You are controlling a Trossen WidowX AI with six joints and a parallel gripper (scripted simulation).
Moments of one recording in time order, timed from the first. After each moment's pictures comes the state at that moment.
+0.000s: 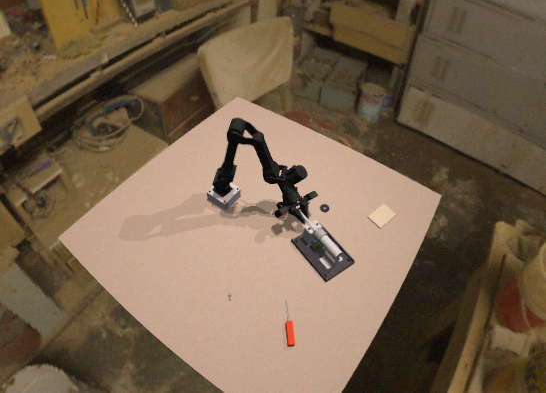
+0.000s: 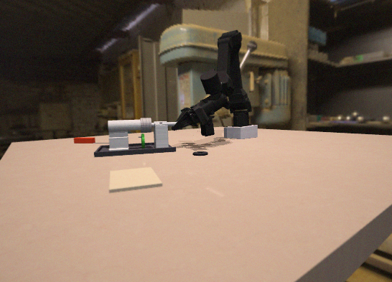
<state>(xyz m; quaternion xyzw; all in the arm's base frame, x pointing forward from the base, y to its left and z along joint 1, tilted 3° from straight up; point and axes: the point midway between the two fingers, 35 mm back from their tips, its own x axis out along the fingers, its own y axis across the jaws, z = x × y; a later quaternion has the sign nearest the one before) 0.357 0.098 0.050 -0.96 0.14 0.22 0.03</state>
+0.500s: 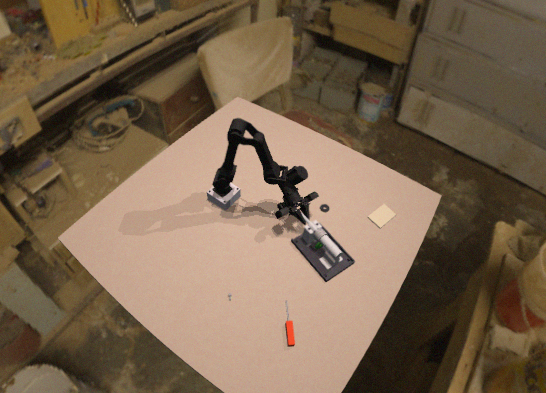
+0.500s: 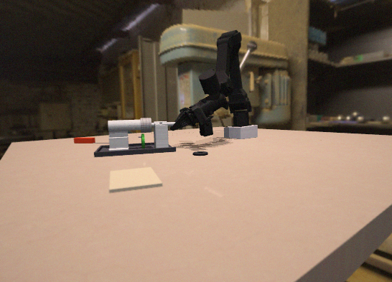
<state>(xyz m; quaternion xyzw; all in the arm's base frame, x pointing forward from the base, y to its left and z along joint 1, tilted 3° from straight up) 0.361 0.097 0.051 -0.96 0.14 0.22 0.03</state>
